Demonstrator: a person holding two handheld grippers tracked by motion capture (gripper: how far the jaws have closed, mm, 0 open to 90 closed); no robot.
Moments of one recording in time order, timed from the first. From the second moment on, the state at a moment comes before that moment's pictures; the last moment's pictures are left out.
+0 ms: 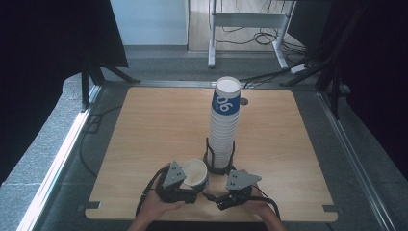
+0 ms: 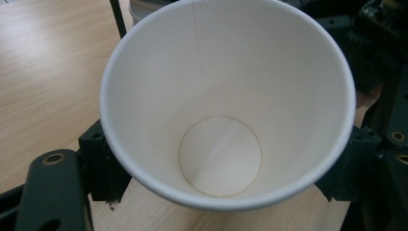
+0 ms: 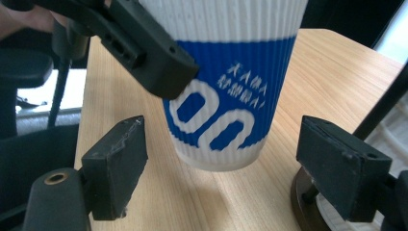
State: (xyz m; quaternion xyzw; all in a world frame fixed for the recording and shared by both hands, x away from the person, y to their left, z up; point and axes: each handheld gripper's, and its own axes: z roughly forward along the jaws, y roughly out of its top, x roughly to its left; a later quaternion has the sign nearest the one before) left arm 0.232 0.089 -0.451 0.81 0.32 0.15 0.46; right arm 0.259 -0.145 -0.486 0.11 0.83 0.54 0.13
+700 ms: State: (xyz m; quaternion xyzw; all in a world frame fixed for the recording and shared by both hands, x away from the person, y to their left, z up) left arm 0.224 0.069 -0.454 0.86 0.29 0.17 0.39; right arm 0.251 -0.123 -0.496 0.08 0.85 0.49 0.16
